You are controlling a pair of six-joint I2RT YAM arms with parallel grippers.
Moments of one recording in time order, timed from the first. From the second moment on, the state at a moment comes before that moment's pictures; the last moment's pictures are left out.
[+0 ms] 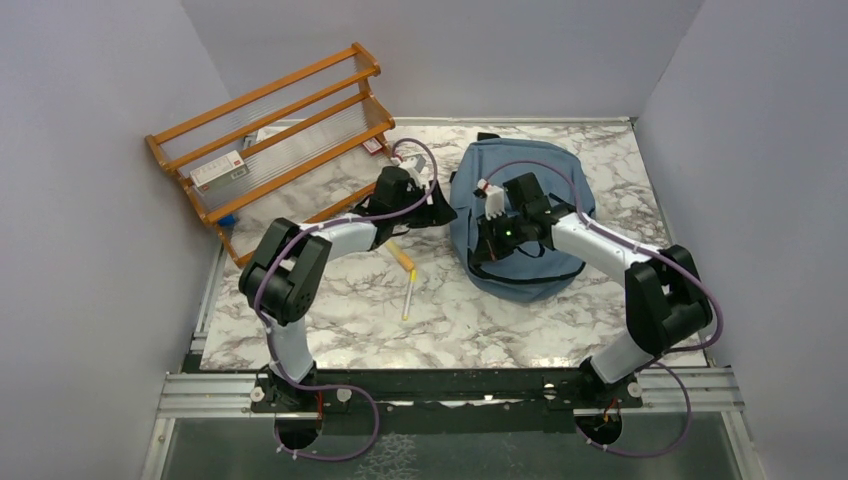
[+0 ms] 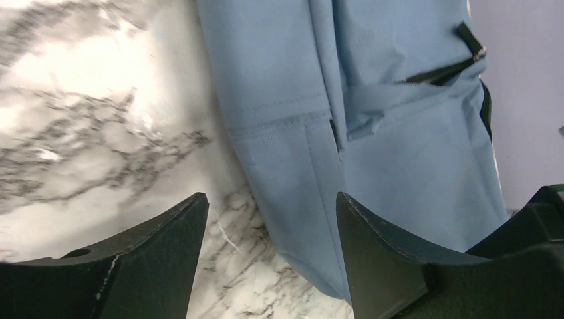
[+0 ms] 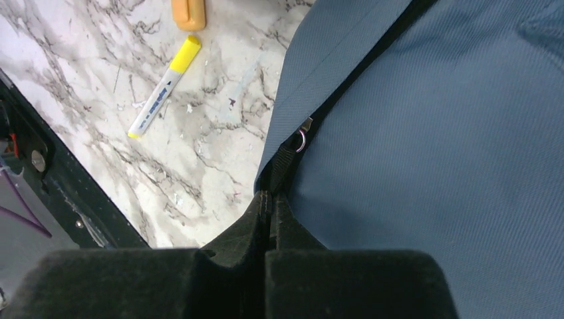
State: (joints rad) left arm -0.50 1.83 1.05 0.30 0.32 -0.60; right arm 0.46 1.60 1.04 -0.41 -0.50 0.06
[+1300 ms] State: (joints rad) left arm -0.70 1.95 1.28 0.06 0.20 -0.43; right arm 0.46 1.48 0.93 -0.41 -0.53 0.10
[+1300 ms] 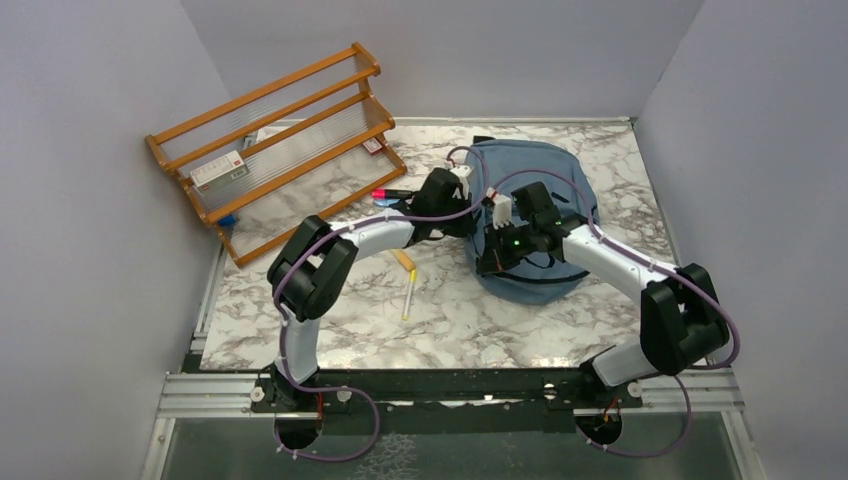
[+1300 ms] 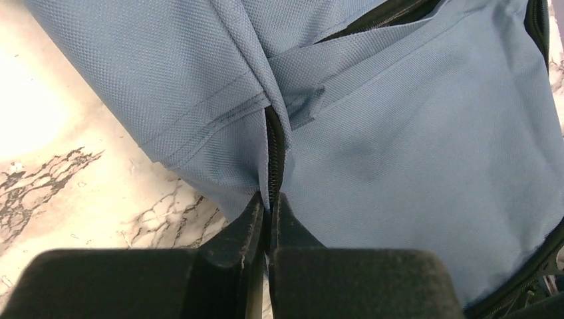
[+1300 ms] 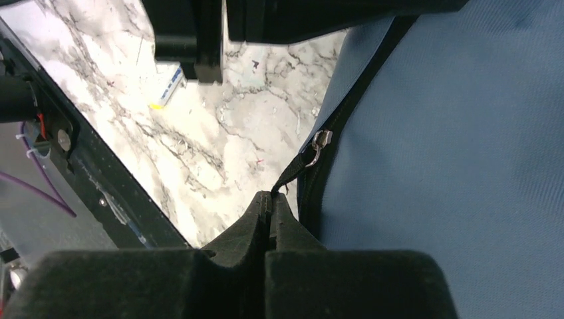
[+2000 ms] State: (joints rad) left arm -0.52 1.98 1.40 -0.04 0.32 -0.35; right arm 0.46 1.31 0.93 -0.59 -0.33 0.21
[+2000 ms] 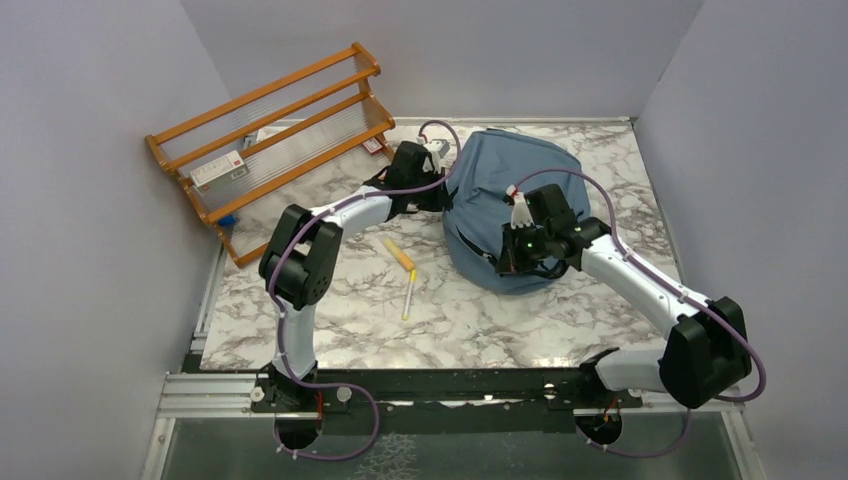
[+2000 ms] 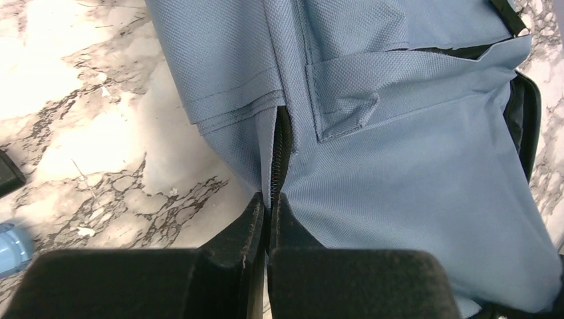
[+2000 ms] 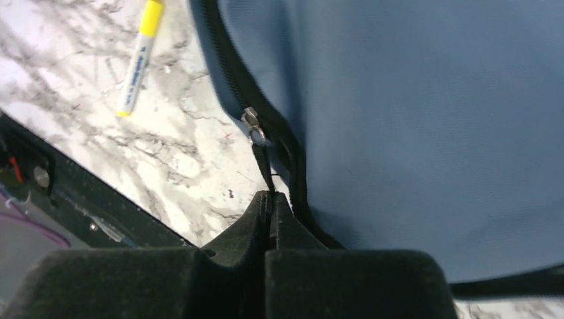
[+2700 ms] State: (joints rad) left arm -0.43 1.86 1.25 0.03 0.39 -0.35; right arm 0.46 1.19 0.93 -0.68 -0.17 0.36
